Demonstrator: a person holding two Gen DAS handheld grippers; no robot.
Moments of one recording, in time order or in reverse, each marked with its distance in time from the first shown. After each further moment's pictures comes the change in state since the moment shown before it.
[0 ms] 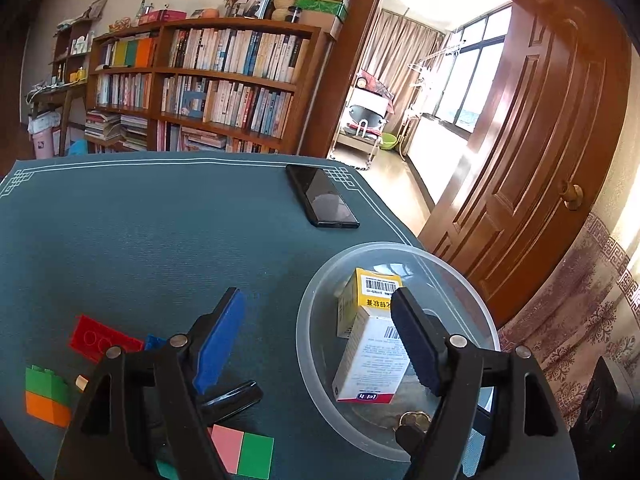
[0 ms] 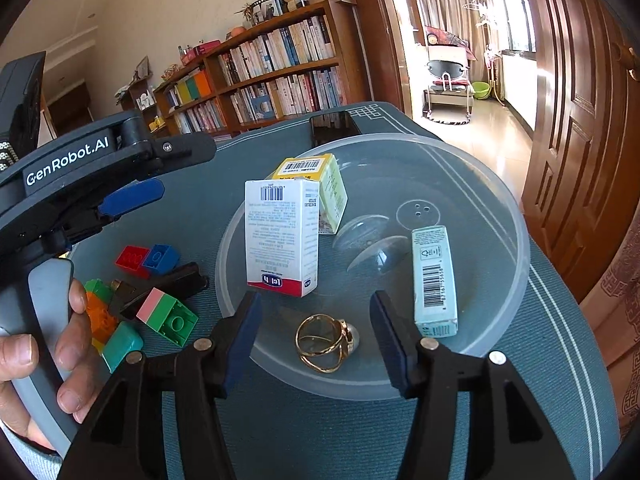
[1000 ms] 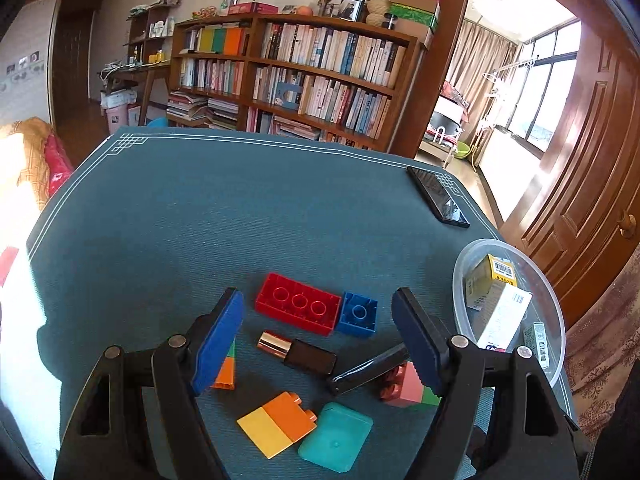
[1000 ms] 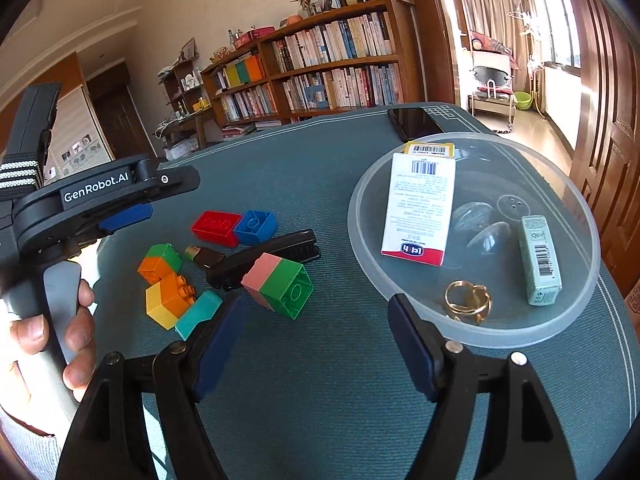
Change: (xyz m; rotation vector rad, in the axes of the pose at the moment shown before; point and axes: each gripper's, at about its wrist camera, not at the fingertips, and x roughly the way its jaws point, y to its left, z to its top) left arm -0.067 0.105 -0.029 -0.132 0.005 0.262; right arm -0.005 0.077 -0.027 -0.098 0.029 0.123
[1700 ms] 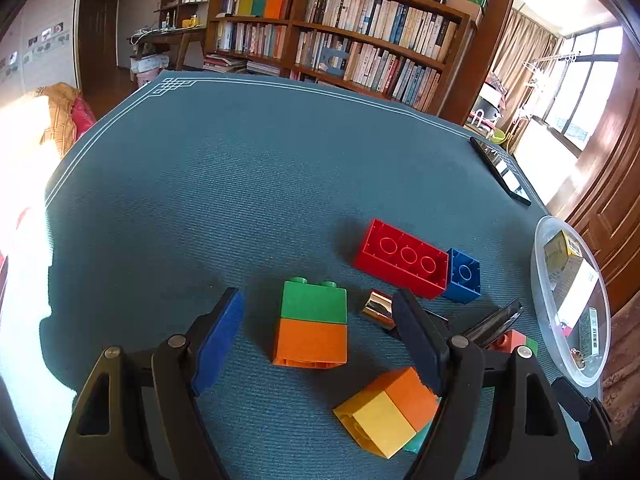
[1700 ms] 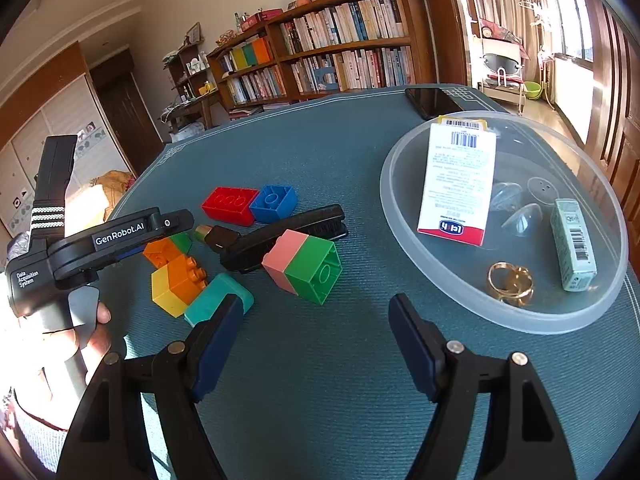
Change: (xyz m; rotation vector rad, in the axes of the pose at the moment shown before) left arm 0.033 0.055 -0.027 -0.068 0.120 0.098; right arm 0.016 0.011 -0.006 -0.002 0.062 0.021
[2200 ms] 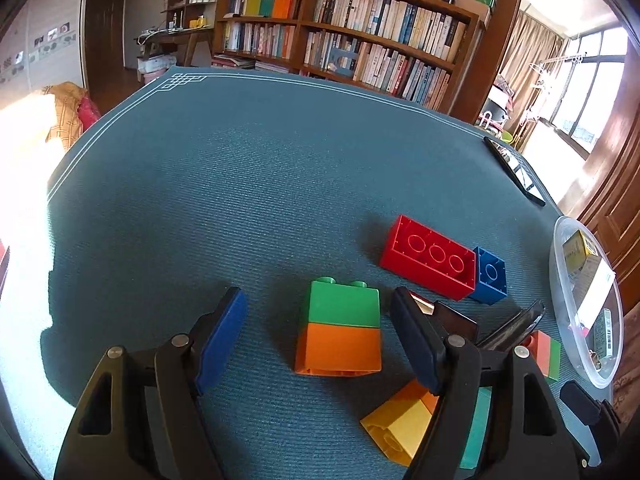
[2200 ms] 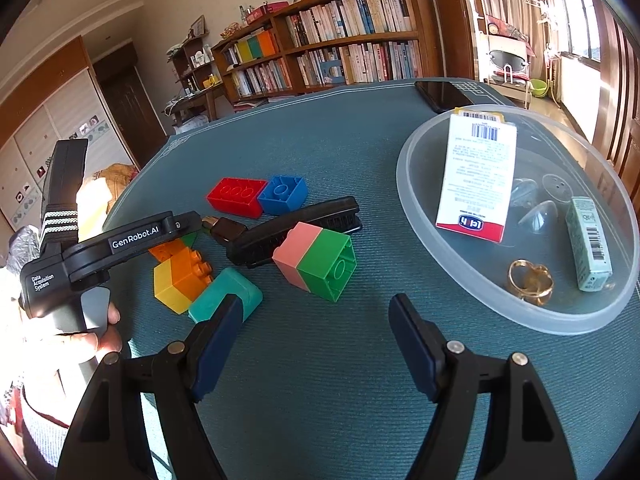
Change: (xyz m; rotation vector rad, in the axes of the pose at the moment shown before) left arm 0.008 0.012 -0.004 -0.001 -0.020 0.032; right arm 0.009 0.005 -0.001 -0.018 0.025 0.018
